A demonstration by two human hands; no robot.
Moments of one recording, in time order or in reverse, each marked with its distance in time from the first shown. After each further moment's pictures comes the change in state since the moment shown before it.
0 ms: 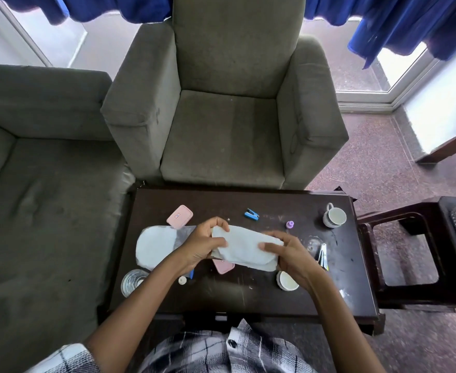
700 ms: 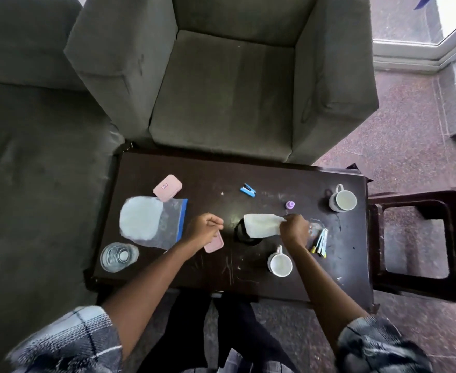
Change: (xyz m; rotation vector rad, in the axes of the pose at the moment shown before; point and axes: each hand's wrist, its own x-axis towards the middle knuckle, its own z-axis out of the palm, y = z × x) left_hand 0.100 -0.068 0.031 0.288 0.299 -0.236; right_hand 0.113 0.036 -0.070 -0.714 0.622 0.163
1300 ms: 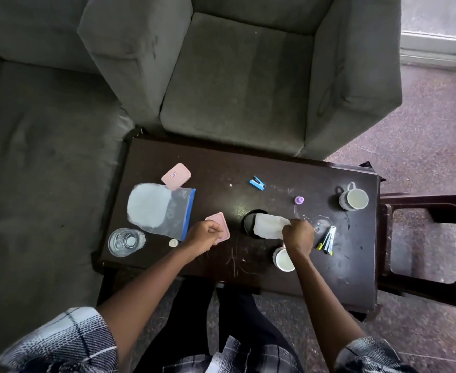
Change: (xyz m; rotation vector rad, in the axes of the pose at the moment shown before) left_hand -0.006 -0.037 -0.005 0.094 -0.071 -0.093; right_hand -0.003 0.025 0.025 -0.164 0.056 -0.076
